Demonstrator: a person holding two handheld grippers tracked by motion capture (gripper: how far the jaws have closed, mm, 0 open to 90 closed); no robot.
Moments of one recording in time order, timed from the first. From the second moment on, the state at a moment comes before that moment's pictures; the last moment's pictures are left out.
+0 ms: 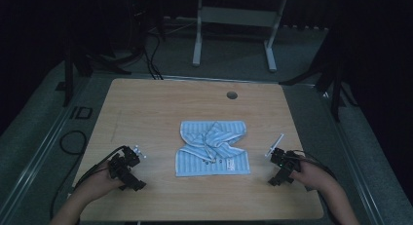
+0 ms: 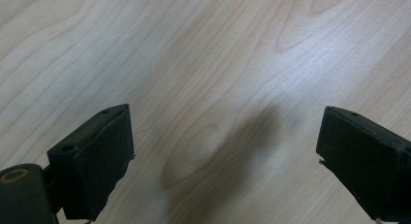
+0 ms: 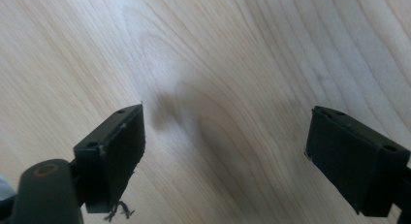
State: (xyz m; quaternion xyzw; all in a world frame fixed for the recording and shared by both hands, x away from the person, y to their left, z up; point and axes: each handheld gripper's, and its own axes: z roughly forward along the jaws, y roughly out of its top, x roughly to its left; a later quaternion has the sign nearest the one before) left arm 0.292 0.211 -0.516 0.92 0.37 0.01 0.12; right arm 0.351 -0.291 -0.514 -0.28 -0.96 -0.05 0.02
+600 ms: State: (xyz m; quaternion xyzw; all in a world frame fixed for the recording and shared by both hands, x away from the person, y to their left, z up) left arm 0.313 0.153 -0.504 0.94 0.32 0.04 0.14; right arm 0.360 -0.268 -0.508 -0.24 -0.97 -0.07 -0.01
